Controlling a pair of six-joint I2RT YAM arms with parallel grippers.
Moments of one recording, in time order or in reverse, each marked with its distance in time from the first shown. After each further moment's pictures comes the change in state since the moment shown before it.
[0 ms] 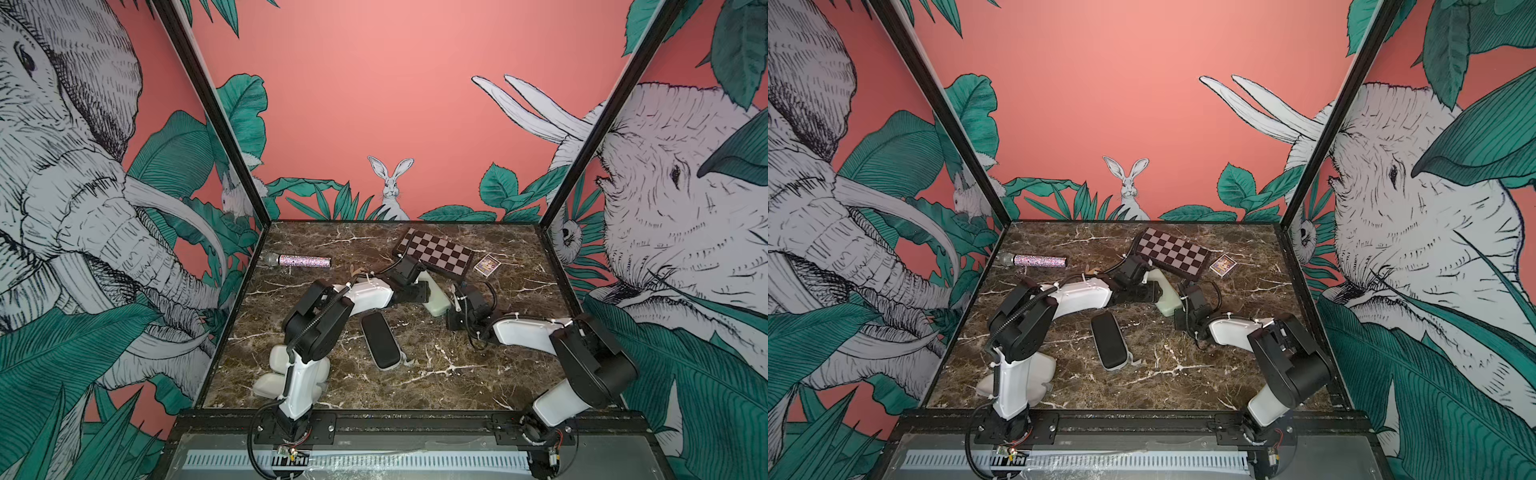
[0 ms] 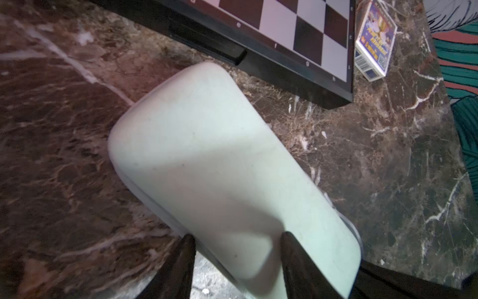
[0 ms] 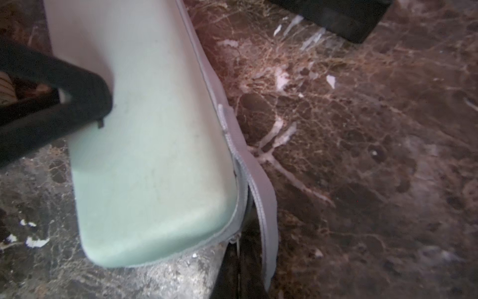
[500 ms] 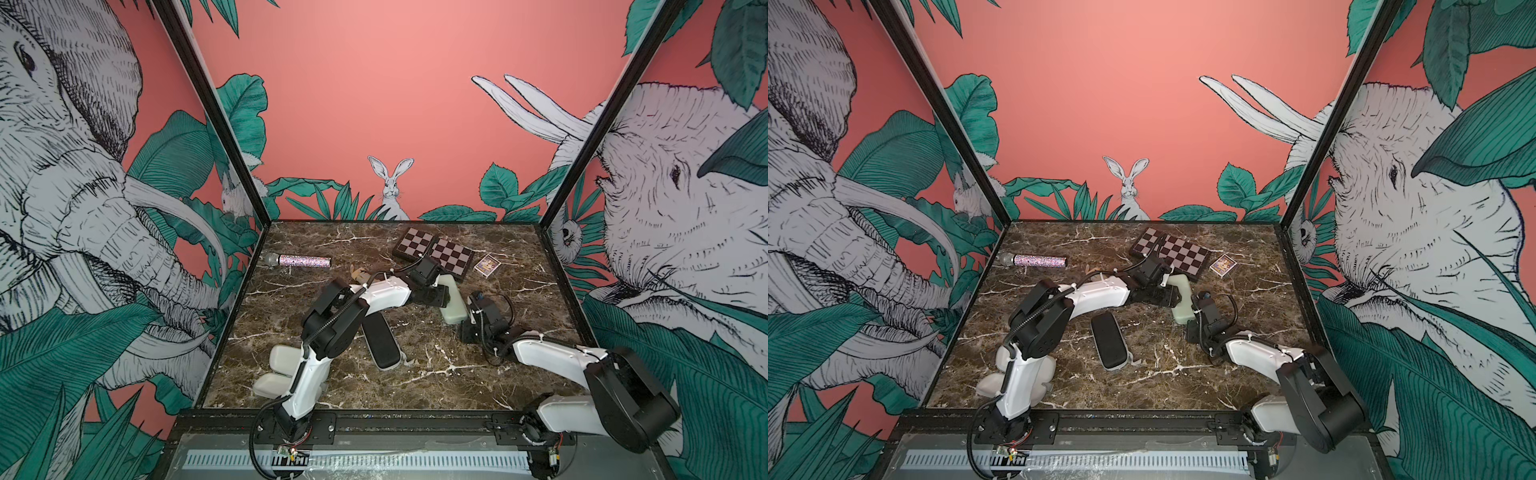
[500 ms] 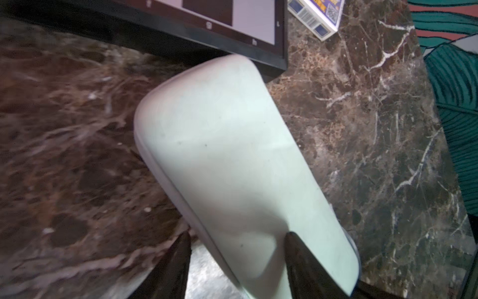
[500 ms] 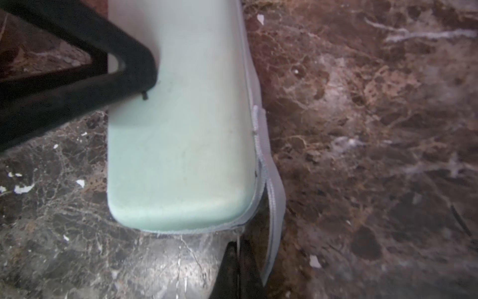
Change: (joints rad) left arm -0.087 0.120 0.208 -0.102 0.073 0.056; right arm -0.015 -0.253 -0.158 -0.136 0.027 0.074
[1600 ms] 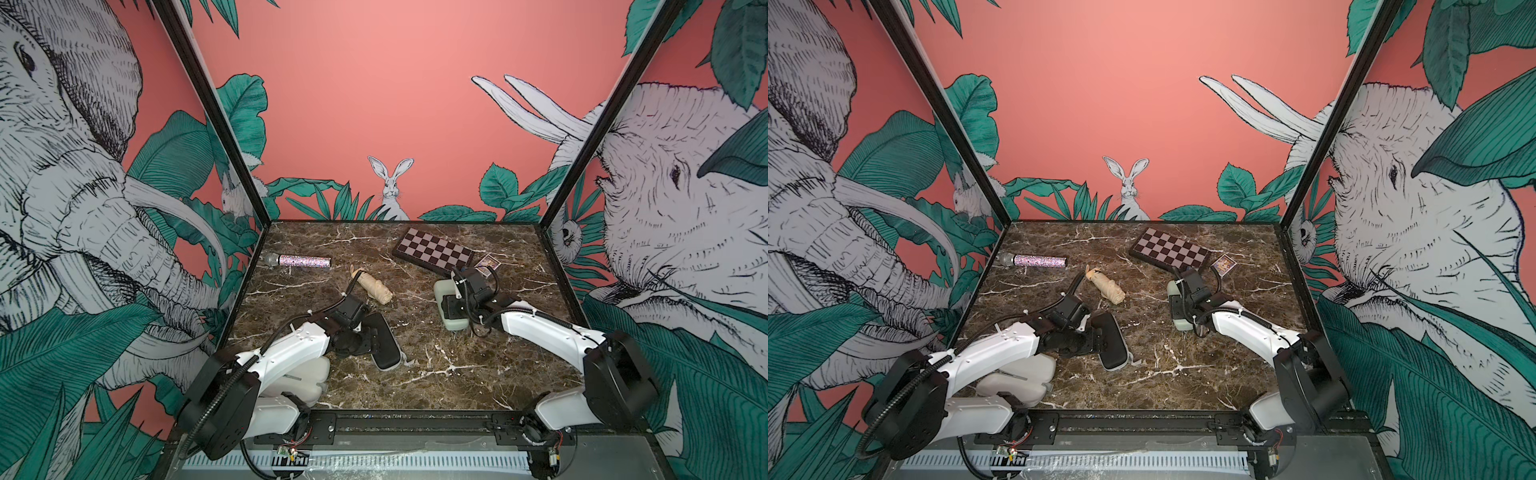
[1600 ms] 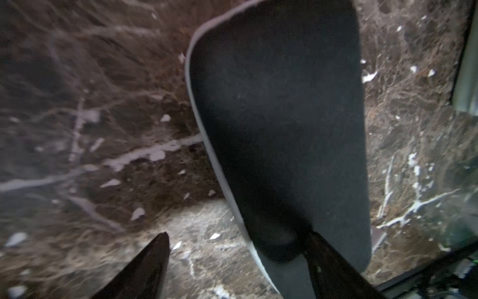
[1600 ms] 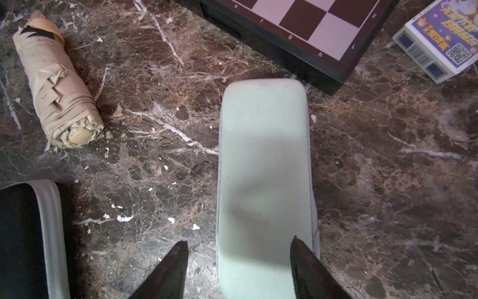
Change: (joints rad) left arm 0.187 -0.865 -0.910 -0.223 0.023 -0.224; right arm 0.060 0.144 0.406 -0.259 0.000 -0.064
